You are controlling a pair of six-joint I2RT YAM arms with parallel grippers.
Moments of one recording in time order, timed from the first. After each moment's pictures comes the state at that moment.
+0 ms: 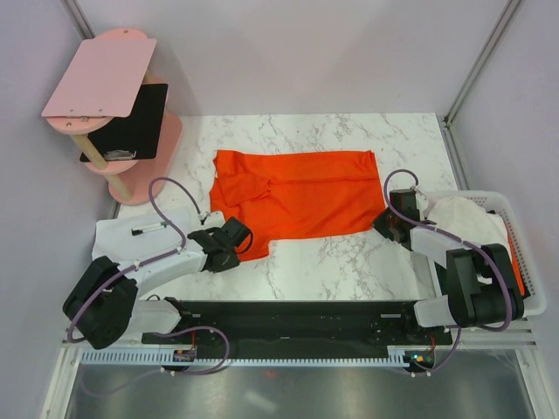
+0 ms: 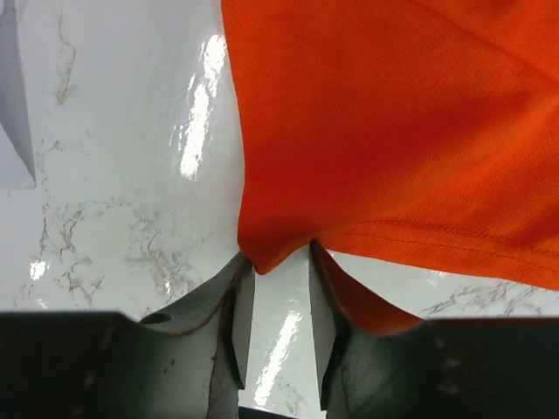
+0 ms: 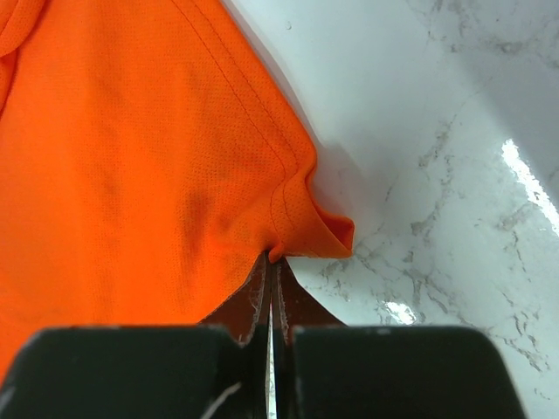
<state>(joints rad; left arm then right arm) -0.70 1.27 0.58 -0.60 -0.40 -0.98 0.13 1.40 0.55 -0.01 0.09 0.88</state>
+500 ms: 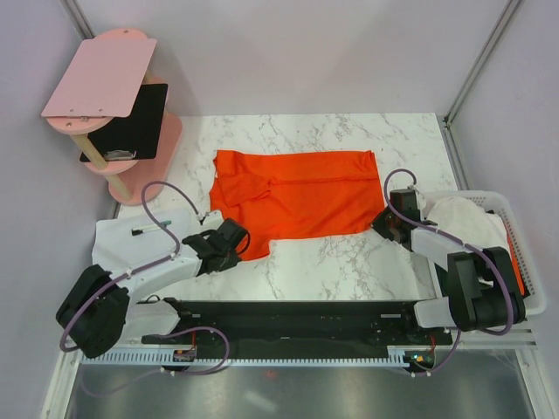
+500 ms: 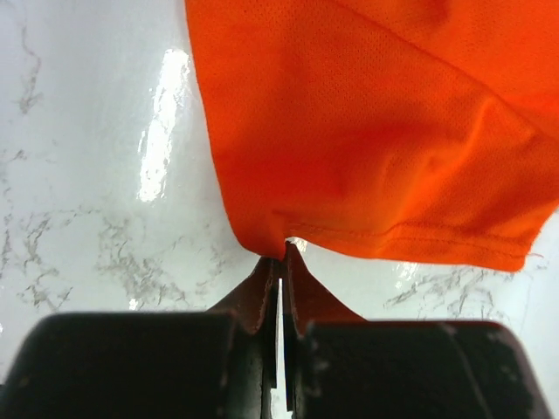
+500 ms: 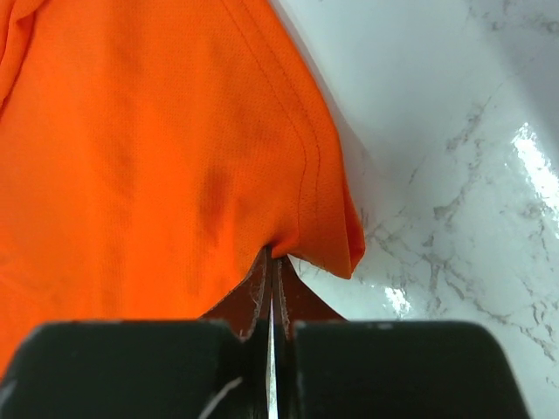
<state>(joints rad) -0.70 1.23 0.56 -0.50 -0.39 -0.98 0.13 1.38 0.55 -0.02 0.04 0.85</state>
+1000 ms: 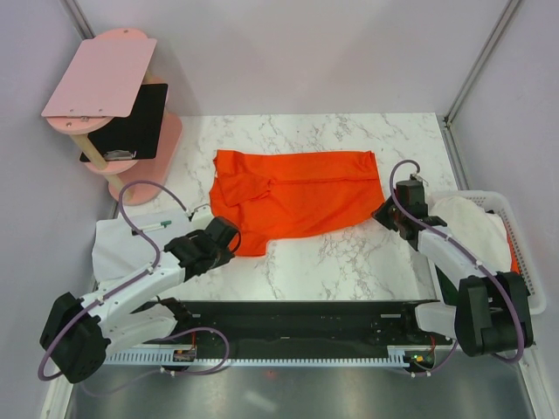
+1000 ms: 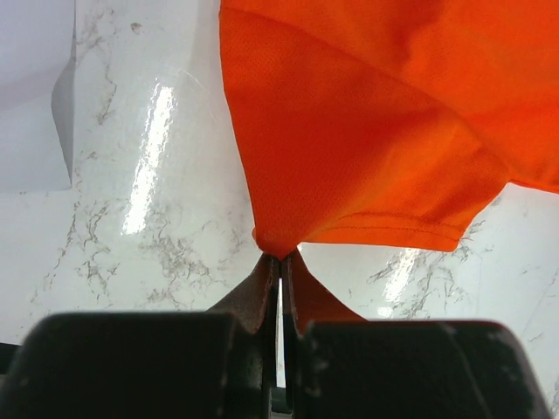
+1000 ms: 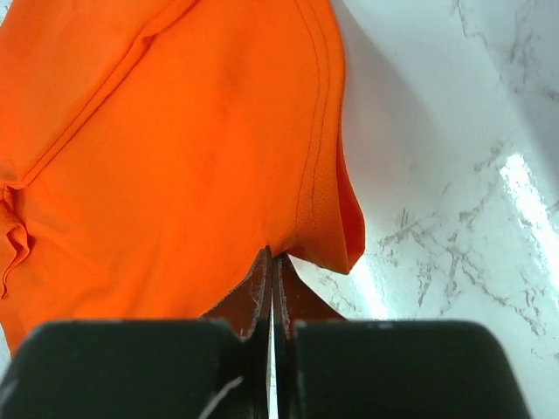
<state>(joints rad) -0.70 1.01 0.59 -0.65 -0.44 -0.98 0.13 1.23 0.61 -0.14 0.02 0.77</state>
